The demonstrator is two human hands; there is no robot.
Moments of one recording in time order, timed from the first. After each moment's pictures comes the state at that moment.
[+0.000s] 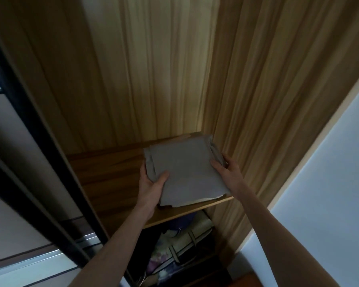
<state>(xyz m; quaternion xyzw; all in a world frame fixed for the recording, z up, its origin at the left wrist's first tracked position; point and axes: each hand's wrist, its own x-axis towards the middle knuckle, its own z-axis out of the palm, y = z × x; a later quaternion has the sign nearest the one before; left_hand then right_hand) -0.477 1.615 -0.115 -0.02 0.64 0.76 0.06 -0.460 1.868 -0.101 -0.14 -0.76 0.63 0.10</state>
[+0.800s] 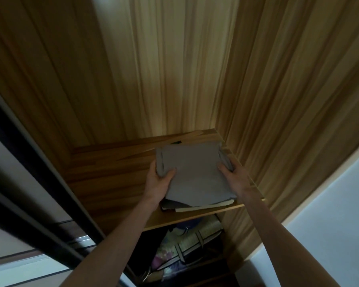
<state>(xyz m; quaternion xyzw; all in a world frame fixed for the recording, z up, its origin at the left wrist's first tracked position) -0.532 1.638 -0.153 -0.05 0.71 0.70 0.04 -0.514 1.892 -0.153 -0.12 -0.79 0.60 0.07</state>
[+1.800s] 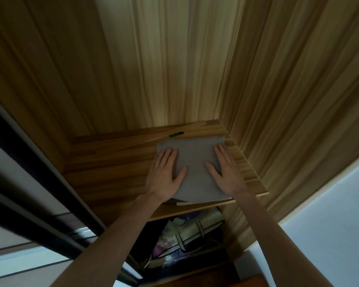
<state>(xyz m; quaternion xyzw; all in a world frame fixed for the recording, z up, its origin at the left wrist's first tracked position) -0.543 1.639 -0.175 0.16 0.96 0.22 -0.06 -0.526 1.880 -0.184 0.00 -0.95 0.29 0.08</state>
